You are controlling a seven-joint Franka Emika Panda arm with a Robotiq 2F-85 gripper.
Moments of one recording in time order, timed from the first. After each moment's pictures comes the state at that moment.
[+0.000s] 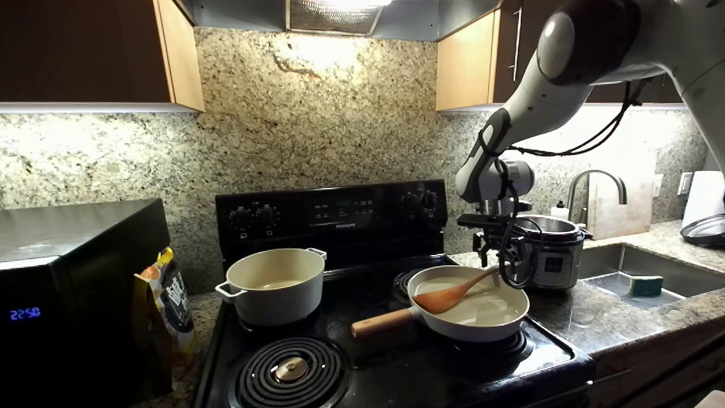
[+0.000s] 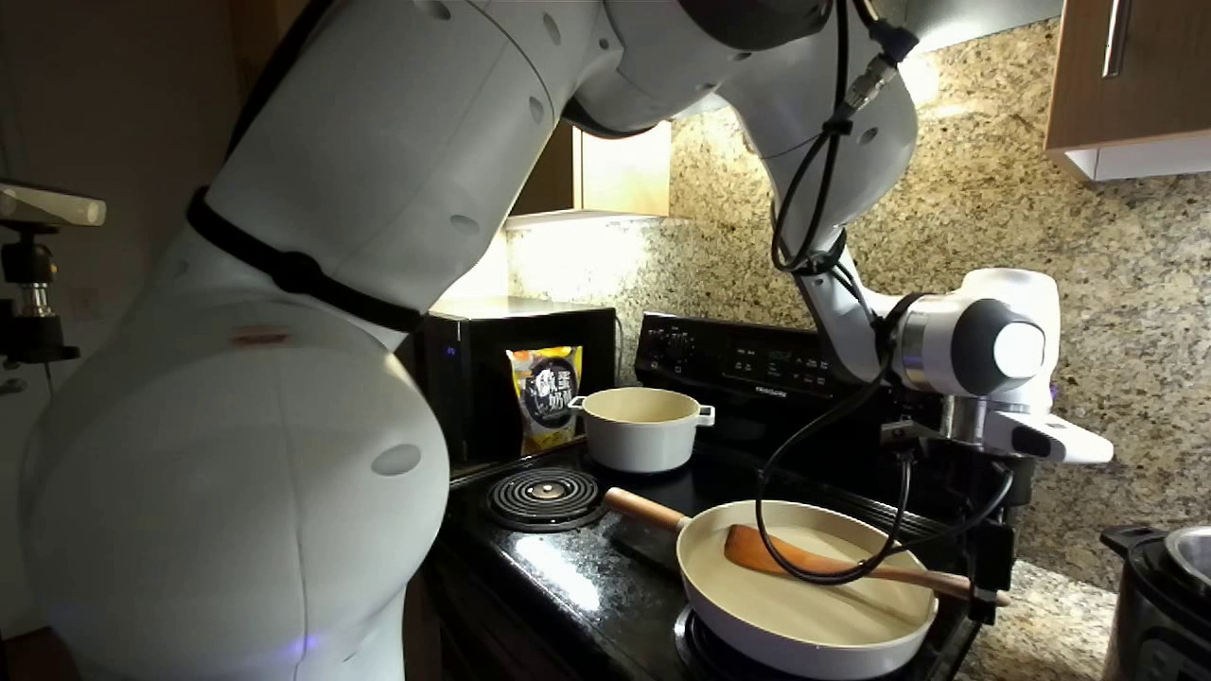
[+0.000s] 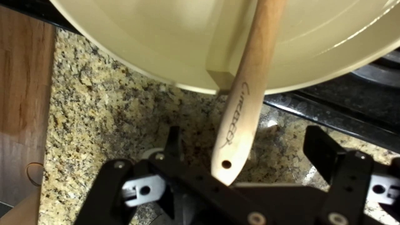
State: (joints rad) arm -0.20 0.56 -0.25 -1.87 0.06 2.29 0.96
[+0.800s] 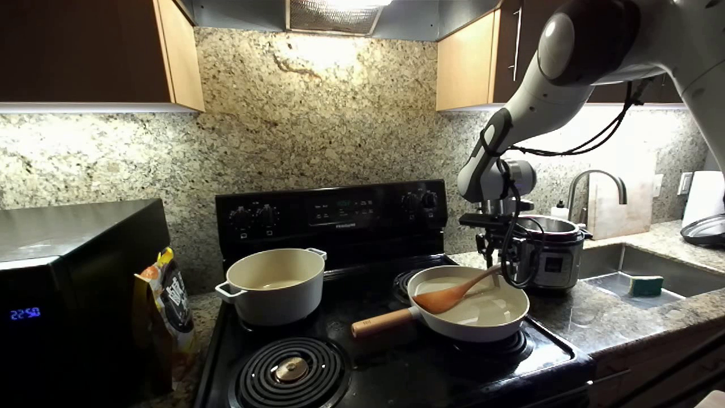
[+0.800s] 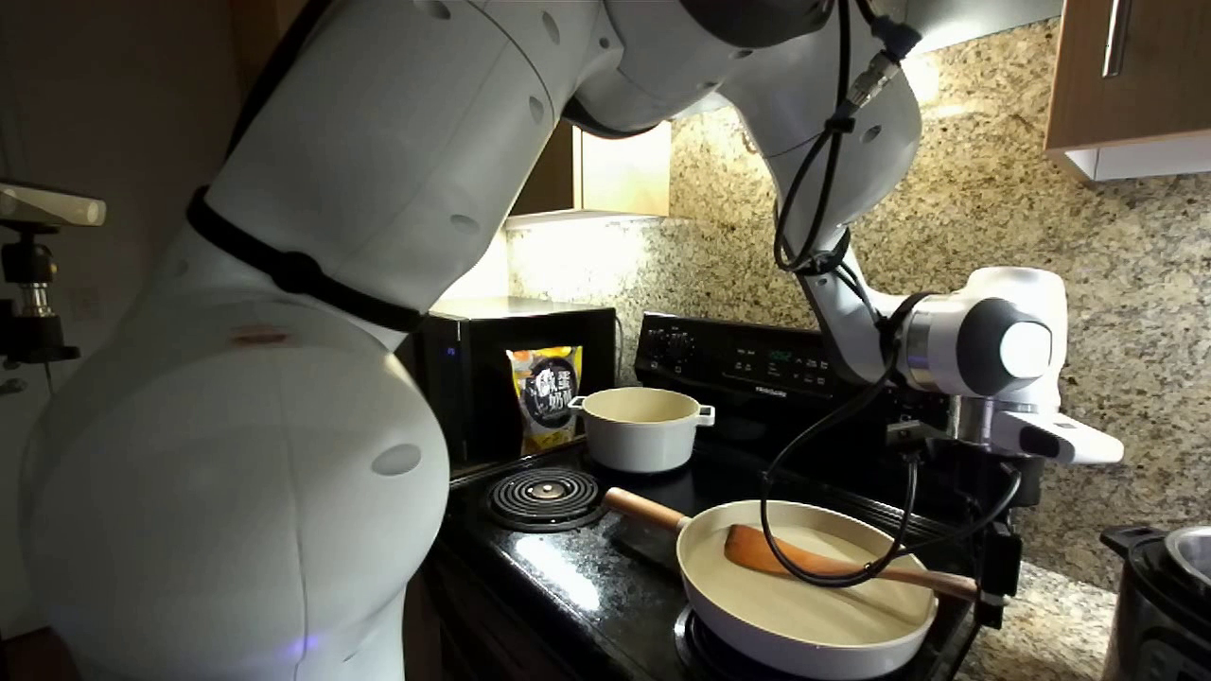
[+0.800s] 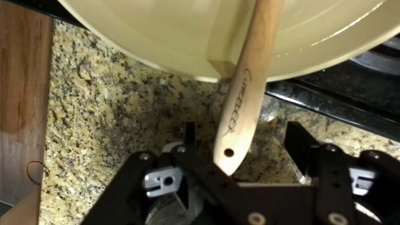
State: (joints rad) arm -0.20 0.56 -0.26 -1.87 0.06 2.30 0.96
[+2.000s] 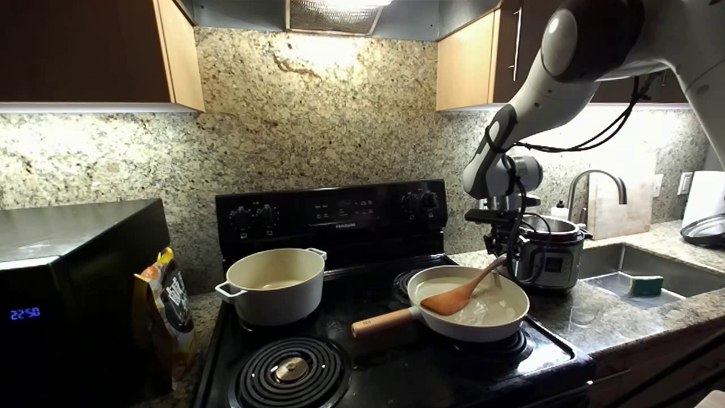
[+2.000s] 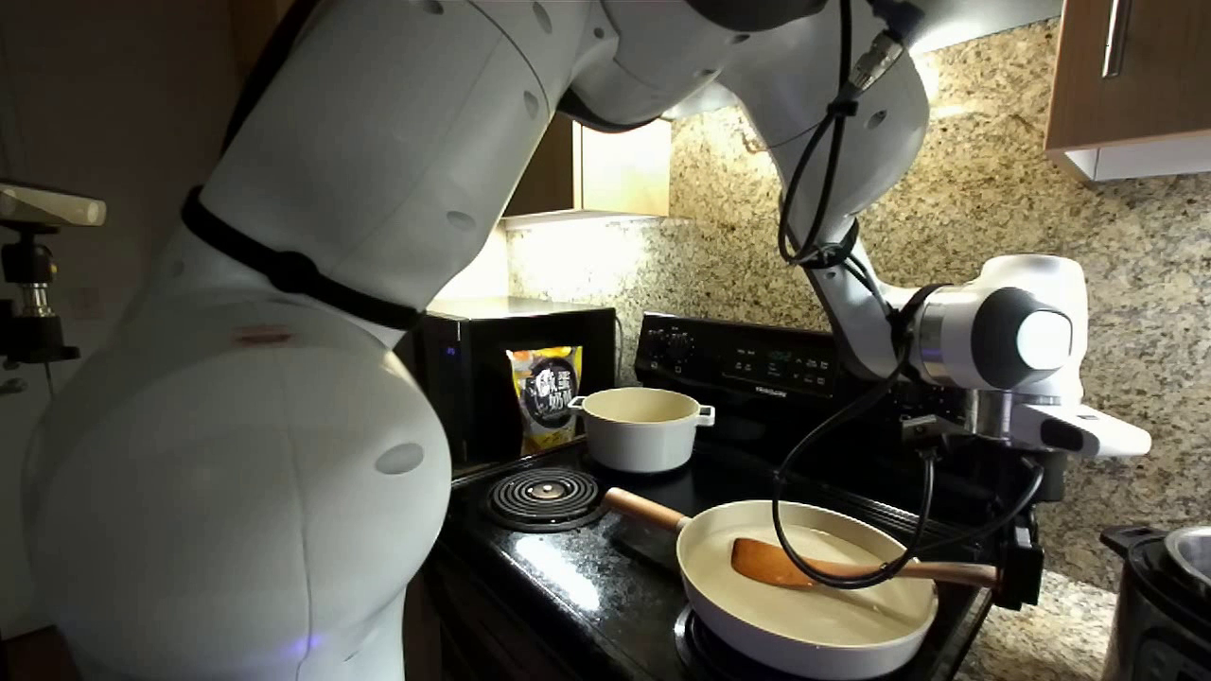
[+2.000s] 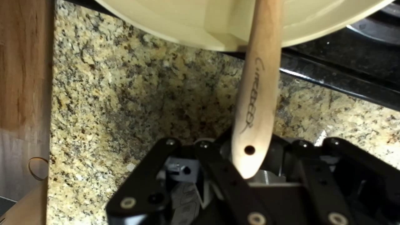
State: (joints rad) arm -0.19 0.54 -0.29 -1.88 0.06 2.32 0.96
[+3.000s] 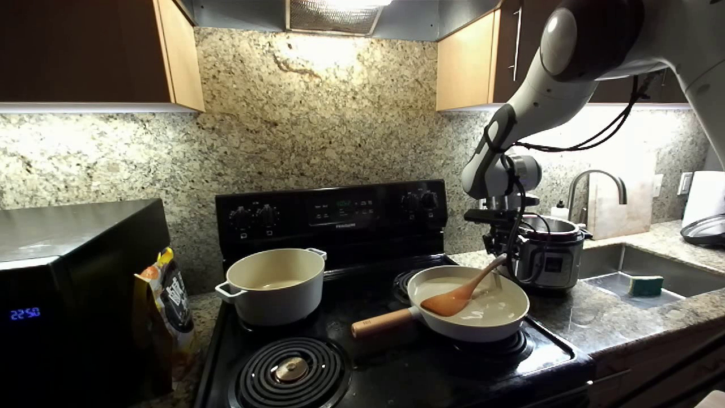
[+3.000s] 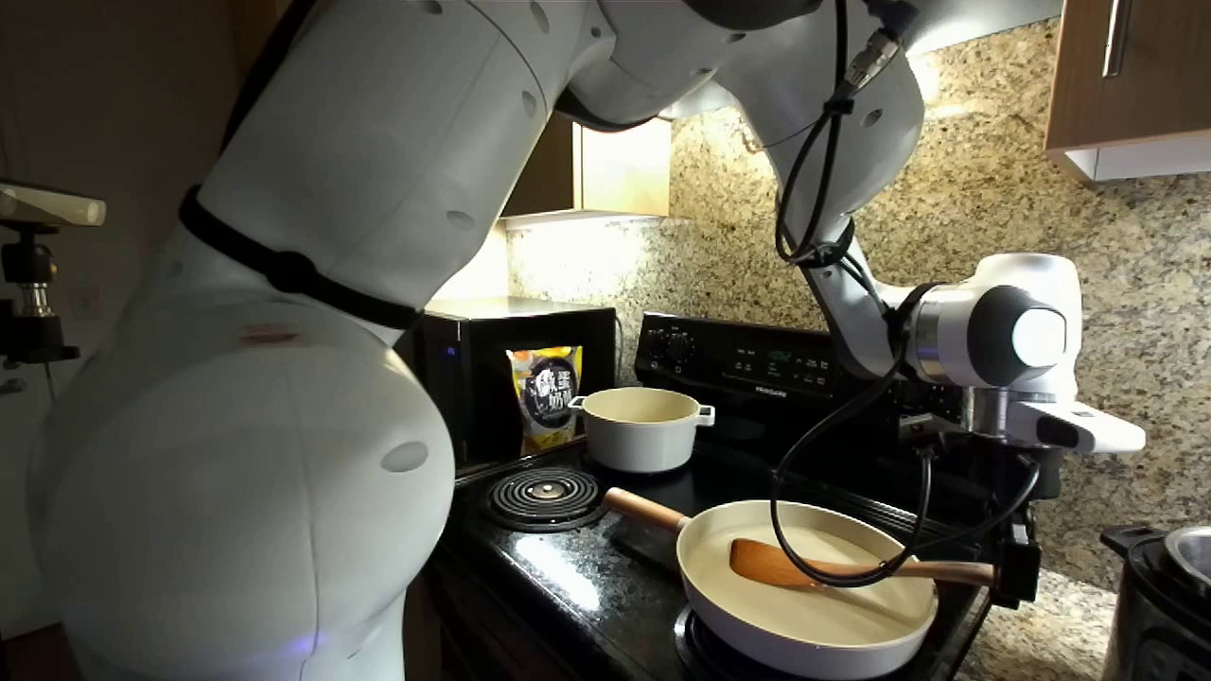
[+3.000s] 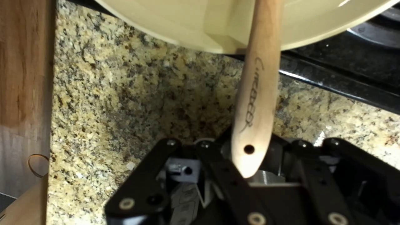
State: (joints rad) arm -0.17 0.53 -0.30 -1.89 0.05 2.32 0.96
